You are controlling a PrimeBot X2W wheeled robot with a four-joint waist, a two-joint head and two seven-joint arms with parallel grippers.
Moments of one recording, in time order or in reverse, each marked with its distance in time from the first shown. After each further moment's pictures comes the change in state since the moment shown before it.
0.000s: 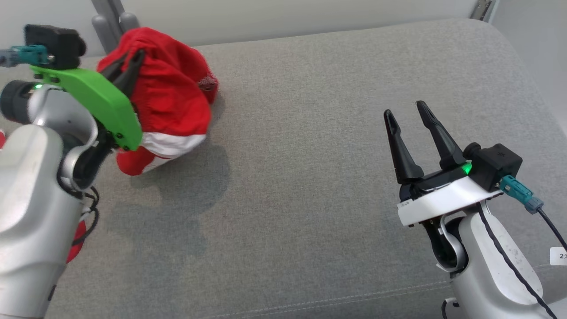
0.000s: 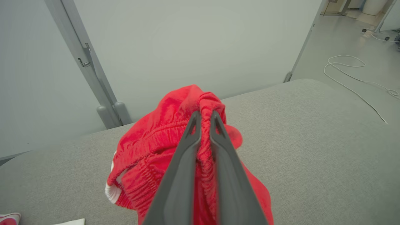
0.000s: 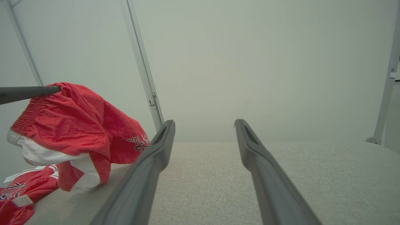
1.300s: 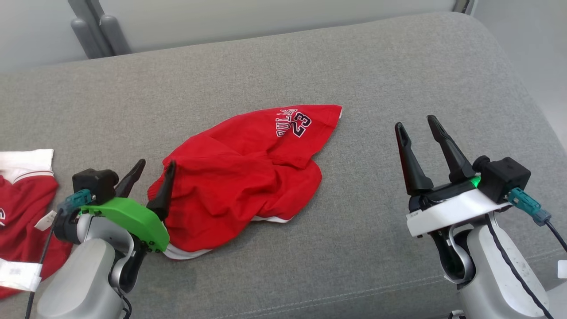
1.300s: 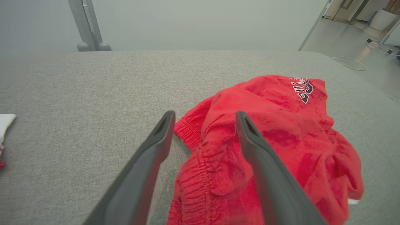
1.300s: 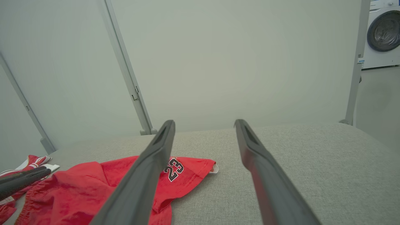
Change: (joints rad) left arm 0.337 -0.100 -0.060 0.178 0.010 0.010 -0.439; right arm 0.064 0.001 -0.045 -0.007 -0.003 0.010 0.000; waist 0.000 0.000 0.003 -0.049
